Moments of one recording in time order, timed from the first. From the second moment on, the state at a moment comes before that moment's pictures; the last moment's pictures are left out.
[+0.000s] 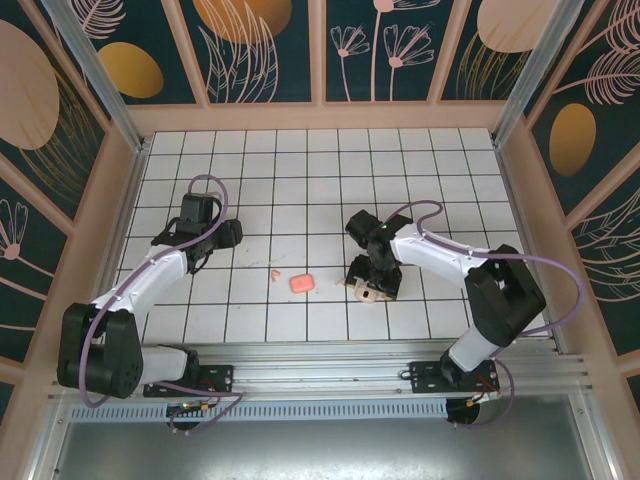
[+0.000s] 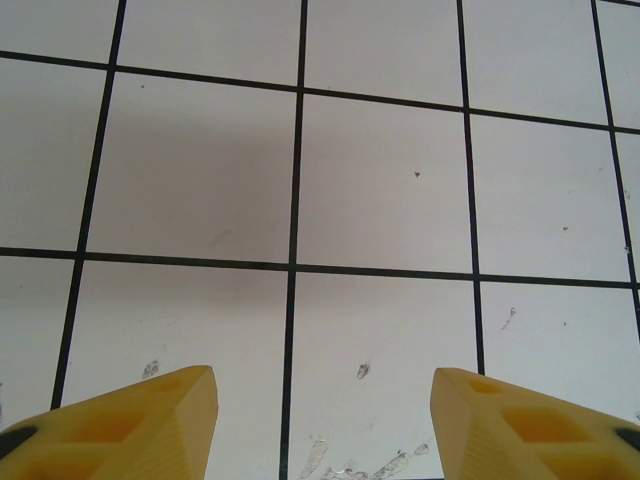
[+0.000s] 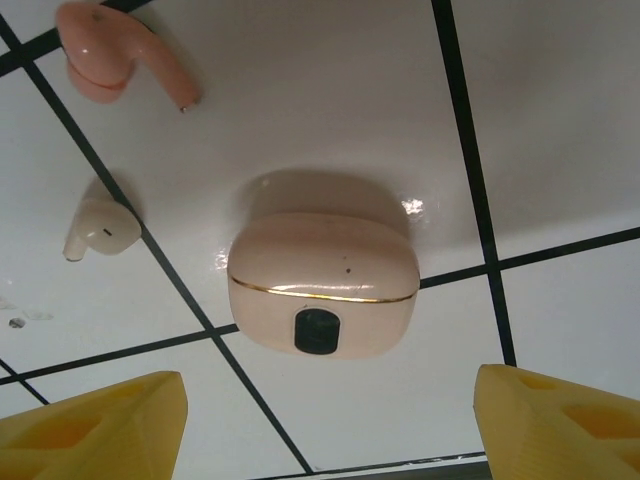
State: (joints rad) left arm -0.20 1.30 0.78 -0.34 0.00 -0.32; right arm 0.71 1.60 1.04 -0.96 -0.13 1.00
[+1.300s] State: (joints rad) left arm -0.20 1.21 0.76 -0.26 0.16 -0.24; right arm 0.72 1.56 0.96 -0.77 -0.05 1.00
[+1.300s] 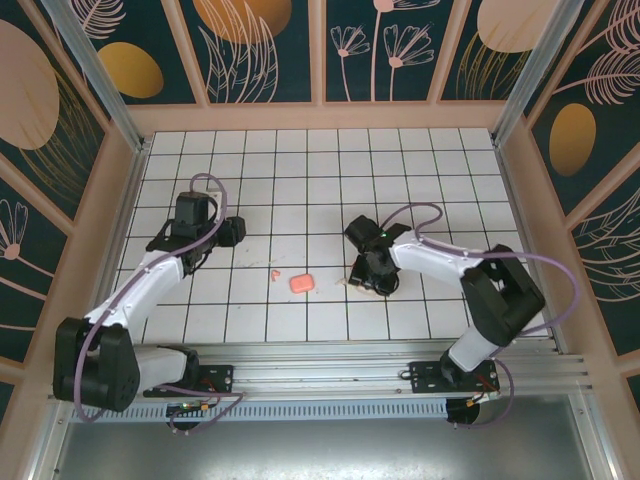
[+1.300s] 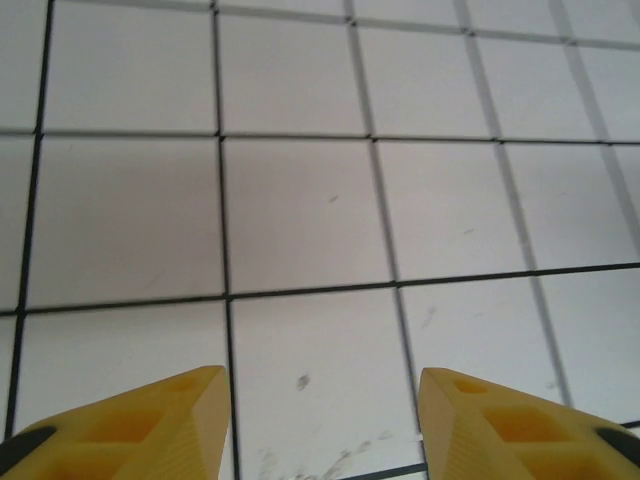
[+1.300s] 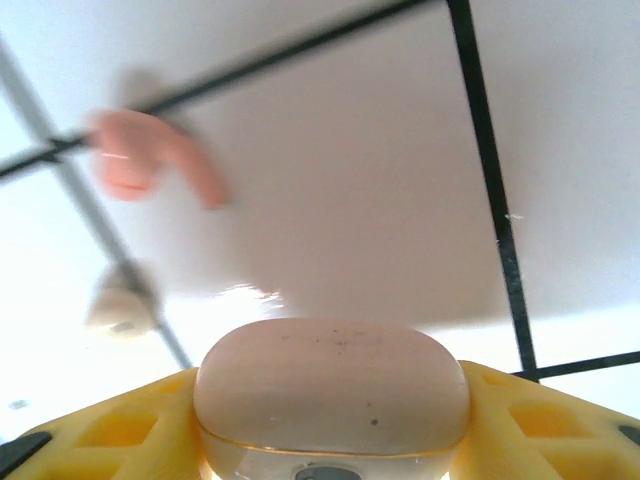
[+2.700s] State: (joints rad) left arm -0.43 1.11 0.63 0.45 0.59 -0.04; right arm 0.79 1.40 0.94 0.39 -0.29 1.08
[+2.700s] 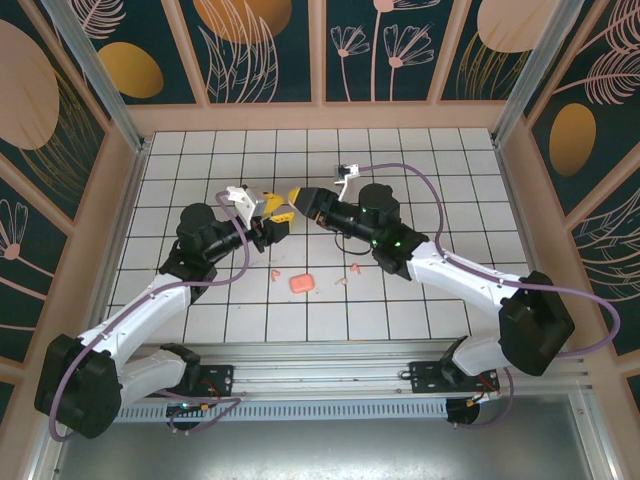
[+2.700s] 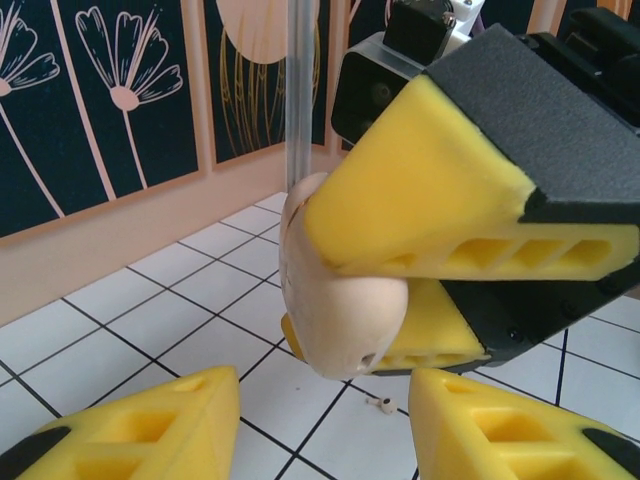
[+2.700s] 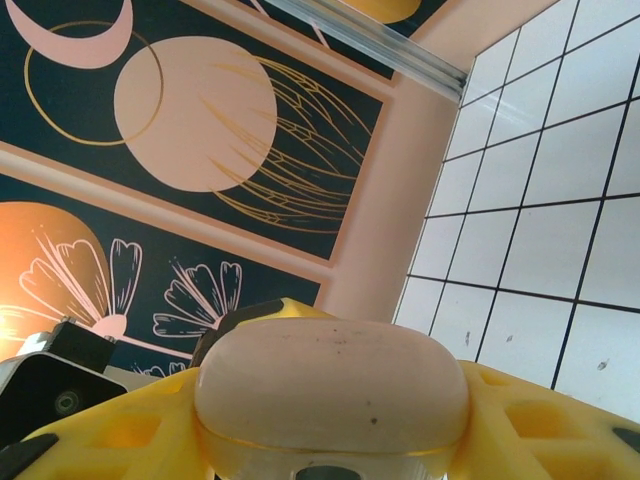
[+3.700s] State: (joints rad) left arm -0.46 1.11 0.64 0.49 0.58 -0.05; right arm 0.81 1.41 0.94 0.40 -0.31 1.04
